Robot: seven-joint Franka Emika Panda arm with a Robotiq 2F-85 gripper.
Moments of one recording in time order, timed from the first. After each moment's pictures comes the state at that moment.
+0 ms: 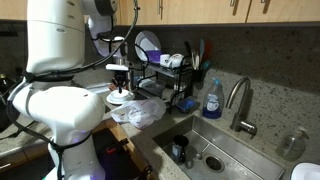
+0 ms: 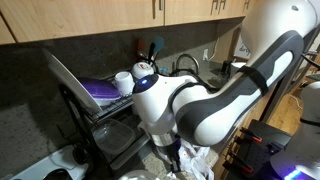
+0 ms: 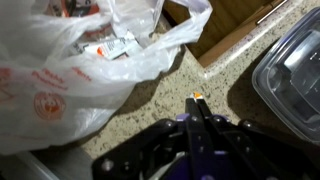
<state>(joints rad) 0.49 0.25 0.33 -2.08 -0.06 2.07 0.03</state>
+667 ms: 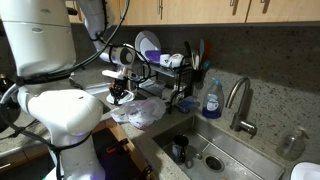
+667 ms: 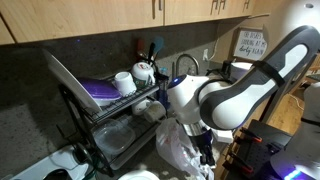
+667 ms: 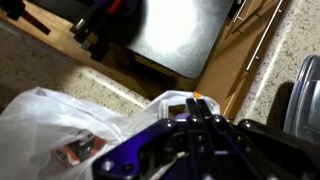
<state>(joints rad) 0.37 0.05 0.33 -2.41 0.17 2.05 0.15</state>
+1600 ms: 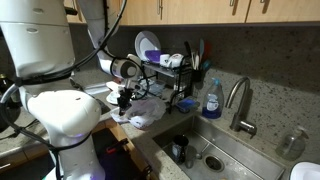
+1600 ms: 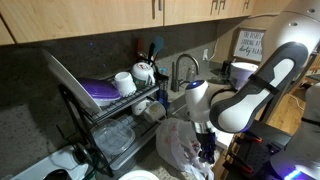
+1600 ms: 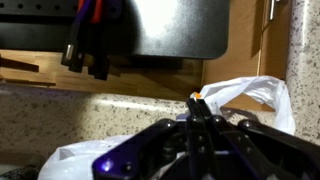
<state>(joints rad) 0.31 0.04 0.29 -2.62 0.24 2.36 0.37</state>
